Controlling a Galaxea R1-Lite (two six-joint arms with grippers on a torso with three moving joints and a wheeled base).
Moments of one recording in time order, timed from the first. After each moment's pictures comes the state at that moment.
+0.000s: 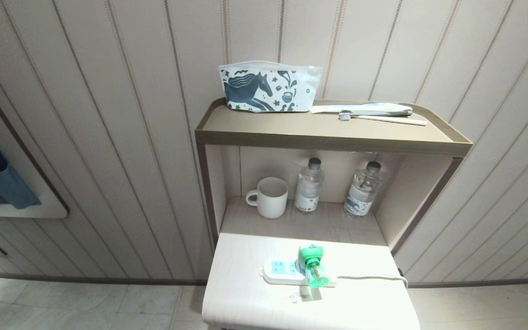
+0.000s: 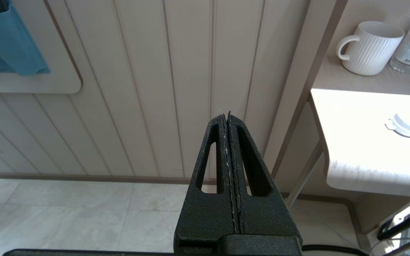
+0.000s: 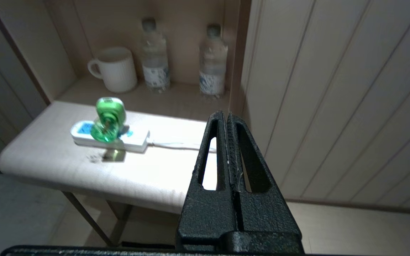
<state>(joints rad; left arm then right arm) 0.00 0.00 -0.01 0.03 -0.01 0.01 0.01 0.05 -0.39 0.24 0.06 0.01</state>
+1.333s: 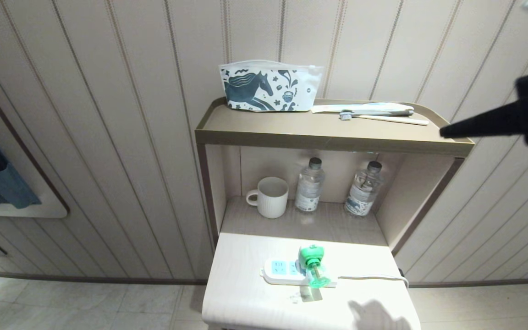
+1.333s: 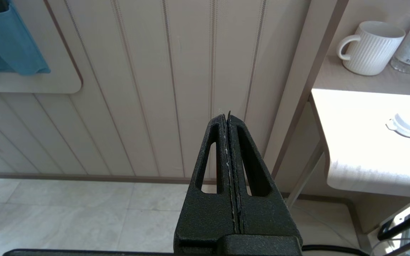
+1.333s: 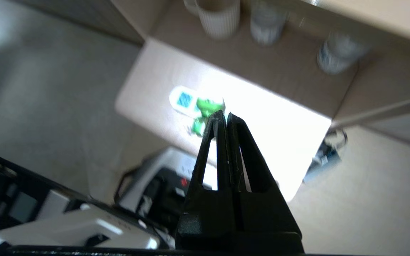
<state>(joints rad) 0.00 0.00 -0.01 0.03 -0.01 0.01 0.48 1.40 -1.74 0.84 0.00 0.19</state>
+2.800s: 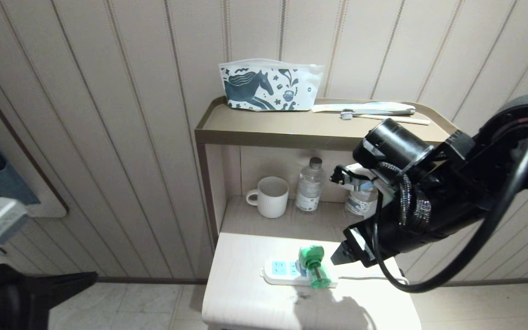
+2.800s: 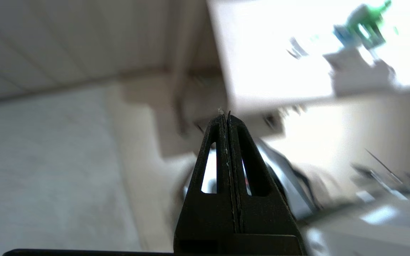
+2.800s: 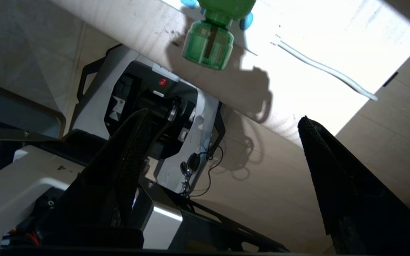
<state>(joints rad) -0.36 1.06 -0.59 0.17 -0.14 -0.12 0.63 1.74 -1.47 0.82 -0.06 0.23</state>
